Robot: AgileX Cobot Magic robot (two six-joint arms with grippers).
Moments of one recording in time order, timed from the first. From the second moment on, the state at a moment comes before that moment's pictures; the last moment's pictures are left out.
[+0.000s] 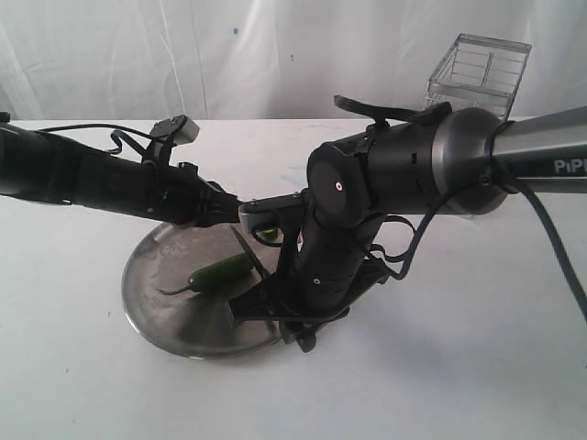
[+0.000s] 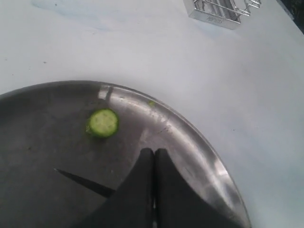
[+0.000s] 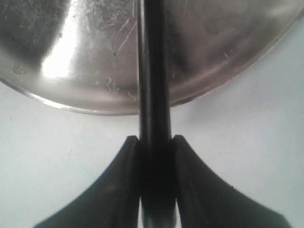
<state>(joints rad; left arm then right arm) -0.16 1.98 -1.16 -1.56 0.70 1.50 0.73 1.86 -1.20 0.16 0.76 0.18</state>
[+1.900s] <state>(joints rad) -0.16 2.01 -1.15 -1.79 0.69 1.66 0.74 1.86 -1.20 0.16 0.76 0.19</state>
